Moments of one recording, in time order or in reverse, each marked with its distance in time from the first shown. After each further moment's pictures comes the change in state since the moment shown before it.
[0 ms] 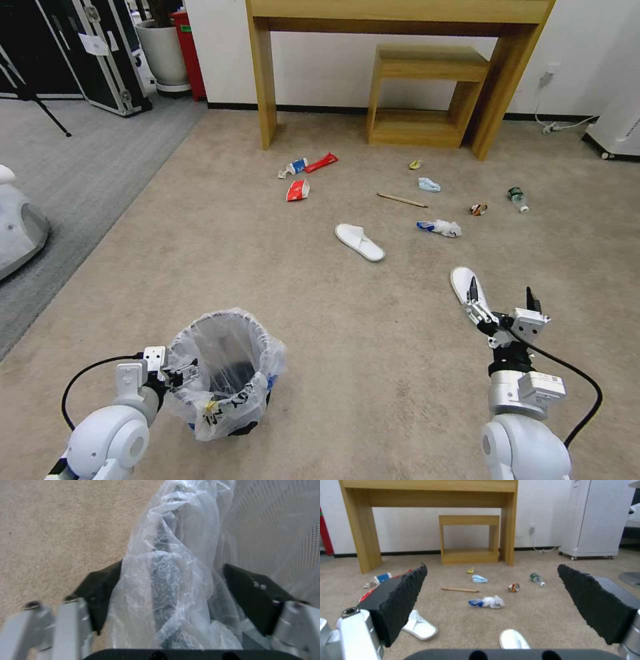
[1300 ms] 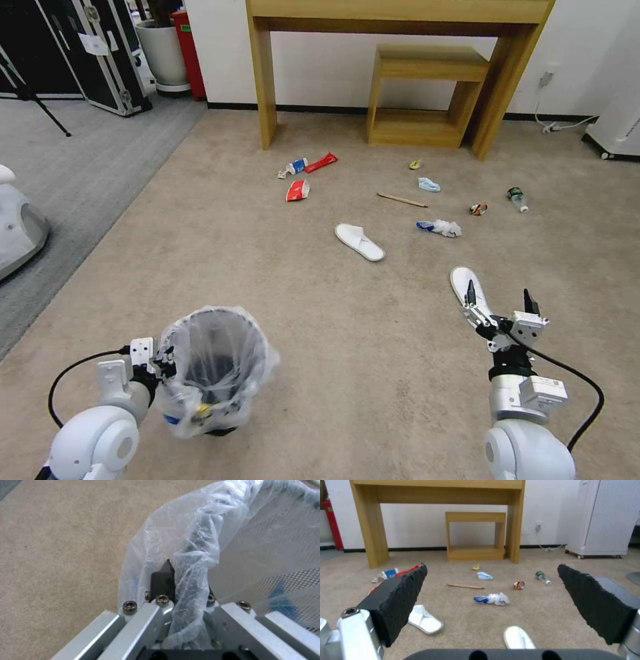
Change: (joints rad) left arm 0.048 -0.060 -0.136 -0.129 -0.054 -0.013 -0.005; right arm -0.035 -0.039 -0.018 0.029 0.026 -0.016 0.004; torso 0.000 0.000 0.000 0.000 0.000
